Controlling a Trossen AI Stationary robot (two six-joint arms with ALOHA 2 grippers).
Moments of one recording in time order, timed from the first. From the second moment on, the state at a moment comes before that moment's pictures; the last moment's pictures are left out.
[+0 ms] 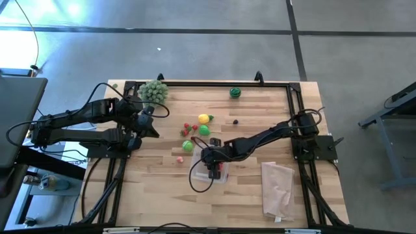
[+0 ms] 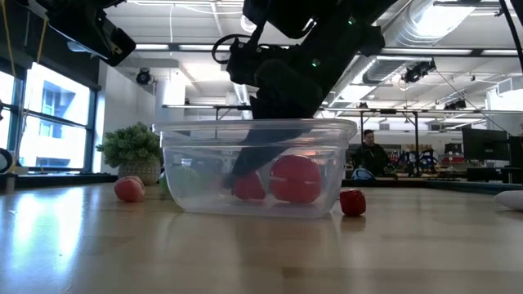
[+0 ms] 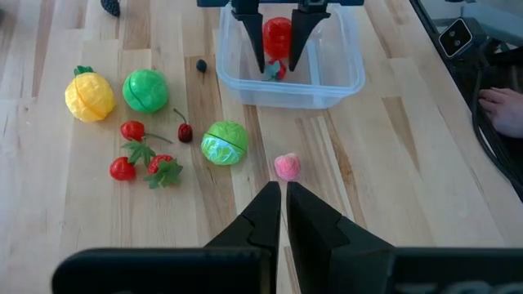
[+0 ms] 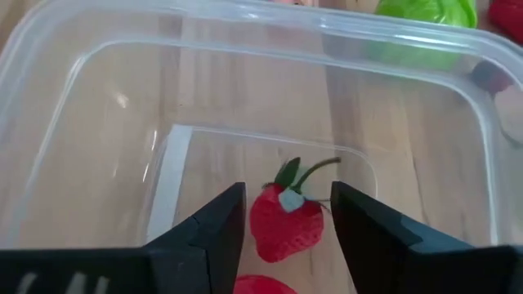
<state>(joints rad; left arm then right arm) 0.37 0.74 0.79 -0.91 0.37 0.26 0.20 2.01 1.29 -0.21 0.11 0.18</state>
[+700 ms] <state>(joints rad) 0.37 0.74 0.79 -0.91 0.37 0.26 0.29 1.72 1.29 -0.33 0.42 0.12</state>
